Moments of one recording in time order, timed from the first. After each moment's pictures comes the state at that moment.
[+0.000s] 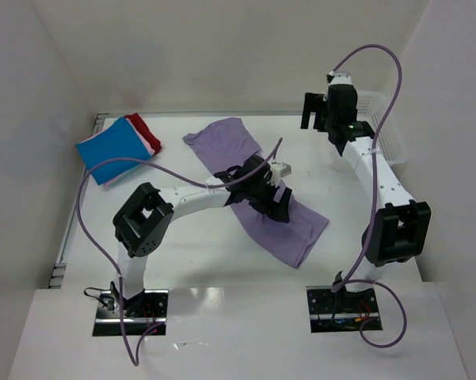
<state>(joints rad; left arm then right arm) -0.81 1.97 1.44 -0.24 0.42 -0.35 0.17 1.61 1.53 -0.38 0.17 0.12</state>
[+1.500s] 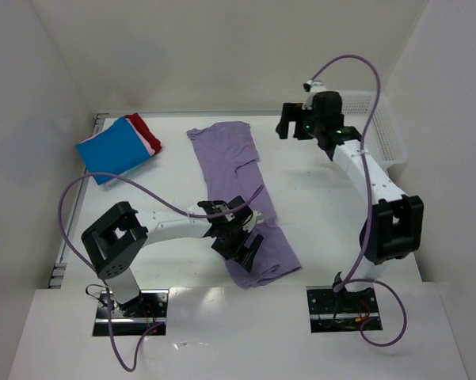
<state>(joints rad) -0.95 1.72 1.04 -0.52 0.31 -0.41 0.17 1.59 1.43 -0.31 -0.14 0.17</state>
